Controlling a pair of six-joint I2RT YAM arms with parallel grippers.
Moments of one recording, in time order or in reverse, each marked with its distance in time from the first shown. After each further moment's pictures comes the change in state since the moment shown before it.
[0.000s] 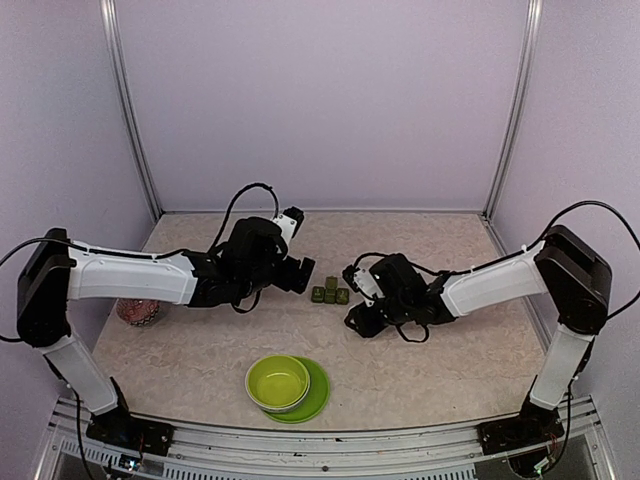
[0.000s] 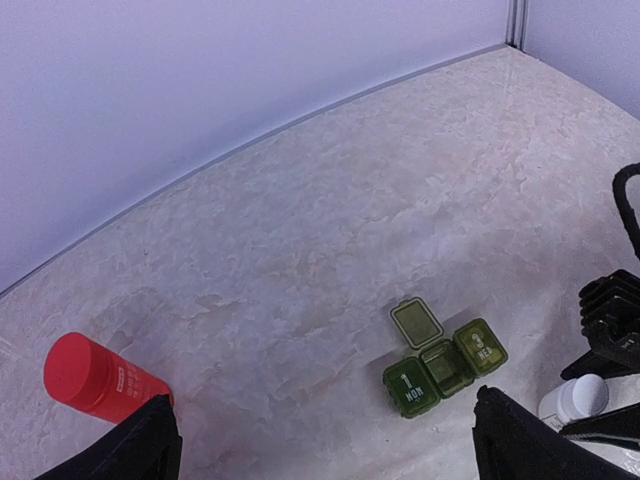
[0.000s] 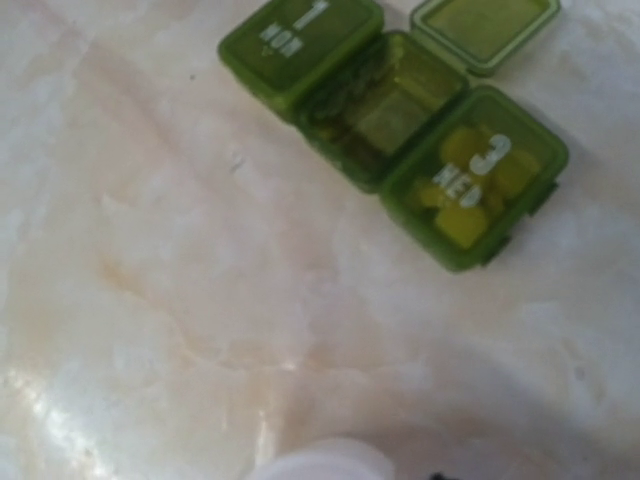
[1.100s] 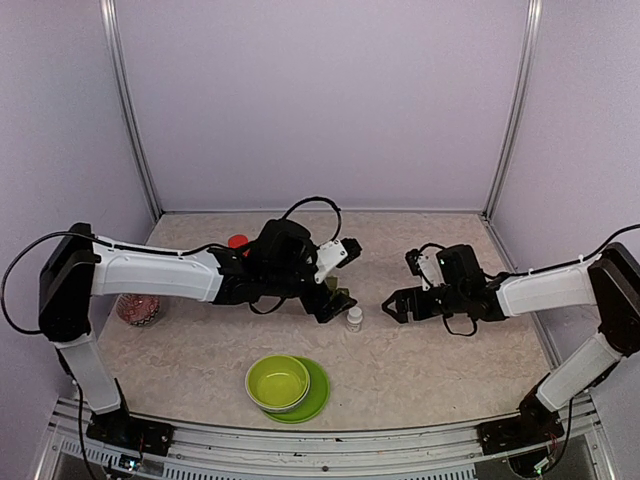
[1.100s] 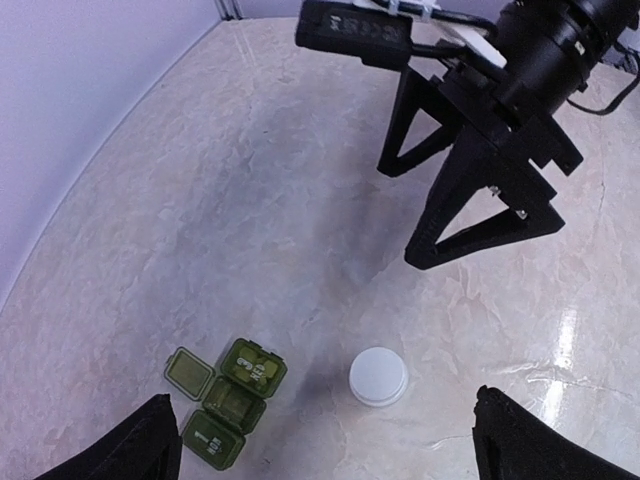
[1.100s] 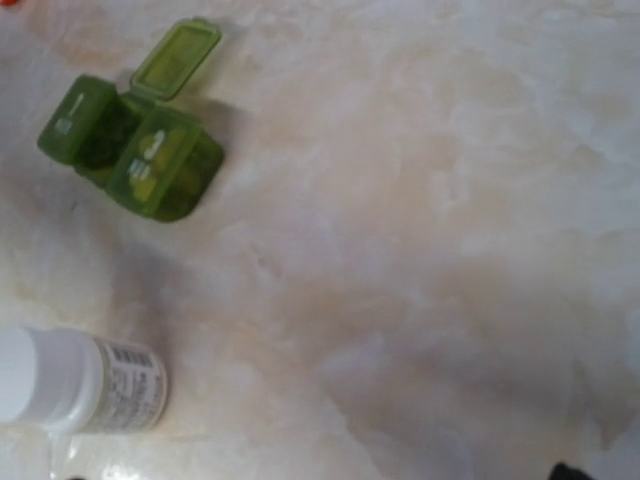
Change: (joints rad) left arm -0.058 0.120 0.140 -0.080 0.489 0.307; right arm -0.283 -0.284 -0.272 0.080 -0.185 0.131
